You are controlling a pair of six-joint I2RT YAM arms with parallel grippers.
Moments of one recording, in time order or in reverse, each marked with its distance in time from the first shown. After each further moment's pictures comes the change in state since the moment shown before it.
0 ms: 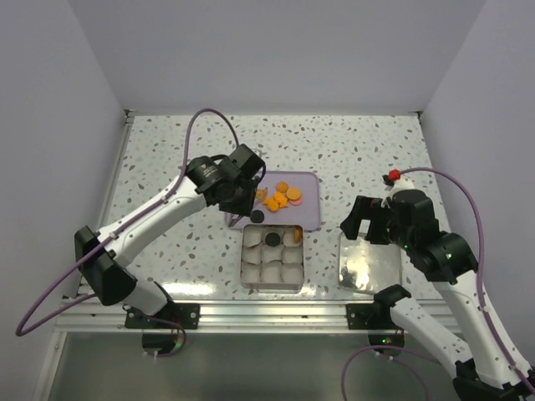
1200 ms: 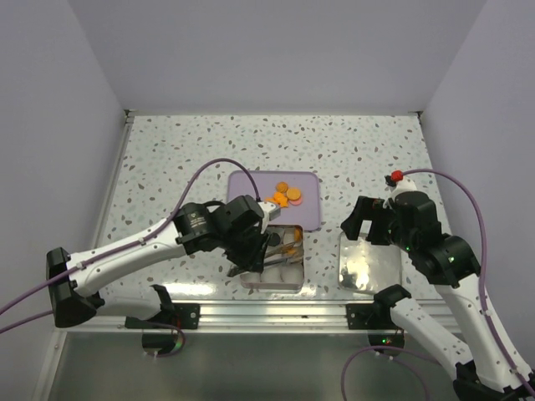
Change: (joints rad) left arm -0.282 -0.291 -0.325 0.134 0.312 -0.007; right arm 0.000 -0.020 0.000 0.003 0.000 0.009
